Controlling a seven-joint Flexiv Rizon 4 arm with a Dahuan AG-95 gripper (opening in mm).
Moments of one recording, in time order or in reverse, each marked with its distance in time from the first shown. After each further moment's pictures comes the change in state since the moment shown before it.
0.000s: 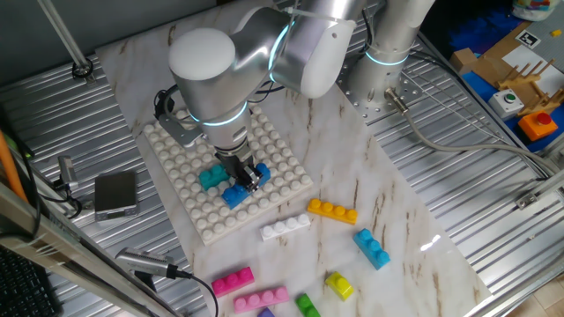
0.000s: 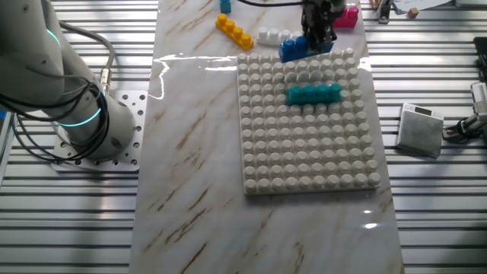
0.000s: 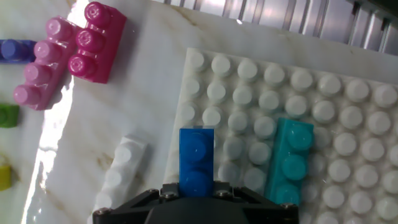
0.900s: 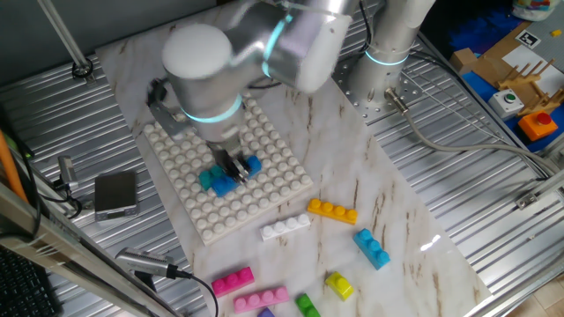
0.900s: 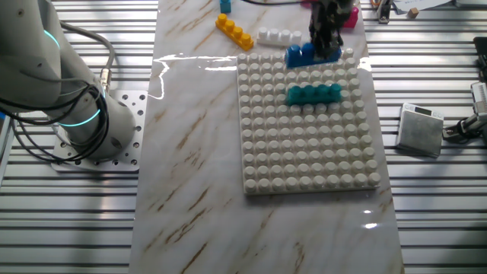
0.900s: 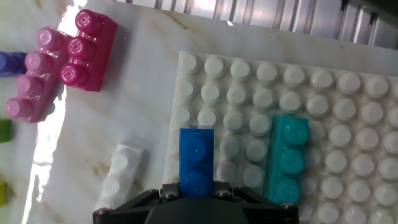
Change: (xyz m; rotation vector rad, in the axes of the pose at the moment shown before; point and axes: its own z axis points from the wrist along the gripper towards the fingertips) arm -0.005 -0.062 -0.015 0.038 0.009 0.080
